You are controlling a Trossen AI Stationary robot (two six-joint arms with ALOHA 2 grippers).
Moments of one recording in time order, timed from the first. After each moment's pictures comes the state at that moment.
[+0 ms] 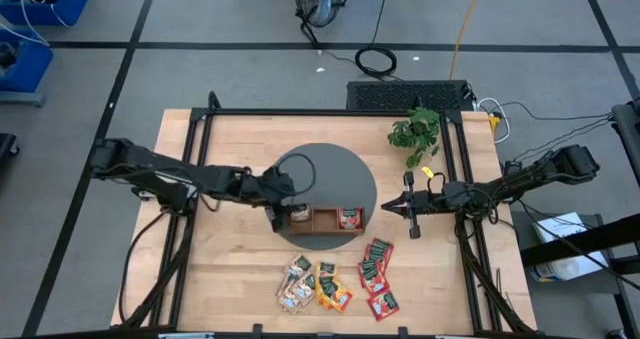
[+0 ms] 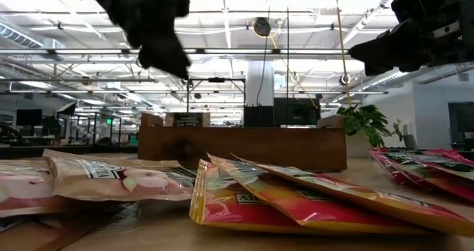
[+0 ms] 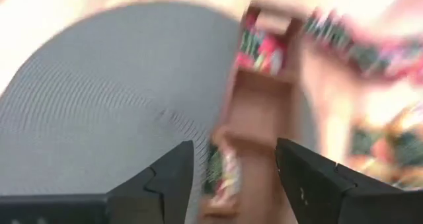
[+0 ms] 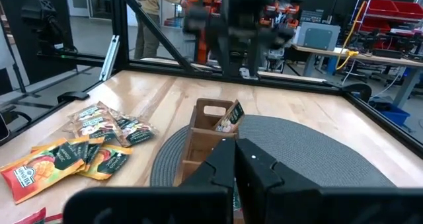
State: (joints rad) left arm -0.12 1.34 0.87 -0.27 -0.16 -0.34; right arm 0.21 0.86 0.06 0.75 0.16 -0.08
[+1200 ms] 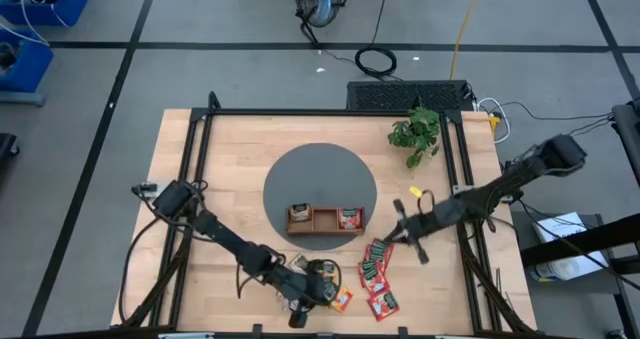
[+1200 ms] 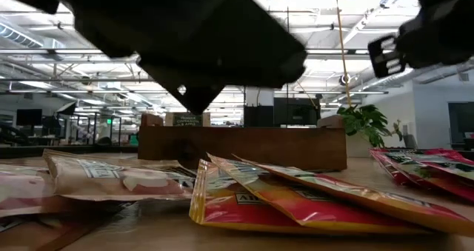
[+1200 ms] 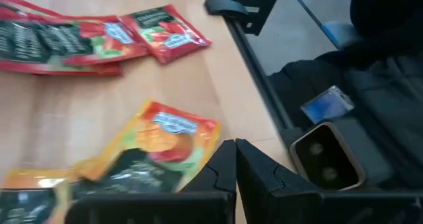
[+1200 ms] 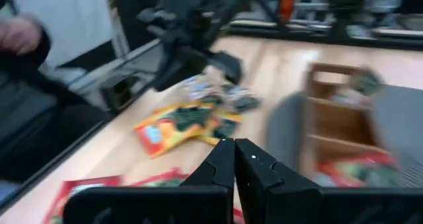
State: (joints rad) left arm -0.57 2.06 1.17 0.36 -0.06 -0.37; right arm 0.47 1.09 0.20 0.65 0.07 0.06
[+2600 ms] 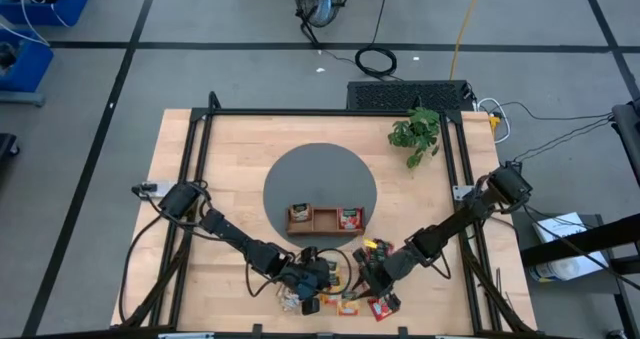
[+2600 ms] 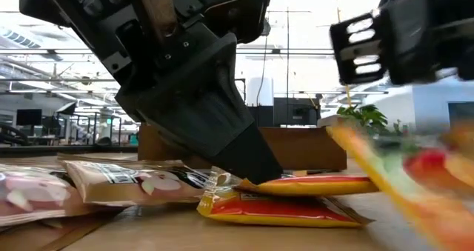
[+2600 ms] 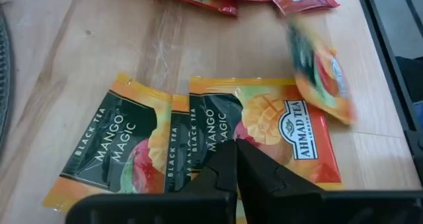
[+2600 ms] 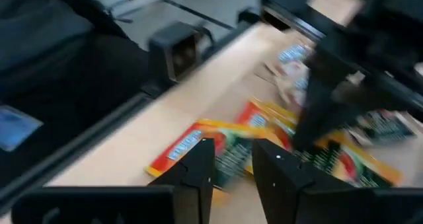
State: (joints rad) left arm -0.52 2.11 1.22 0.12 -0.20 -0.56; right arm 0.61 1.79 0.68 0.68 -0.01 -0.07
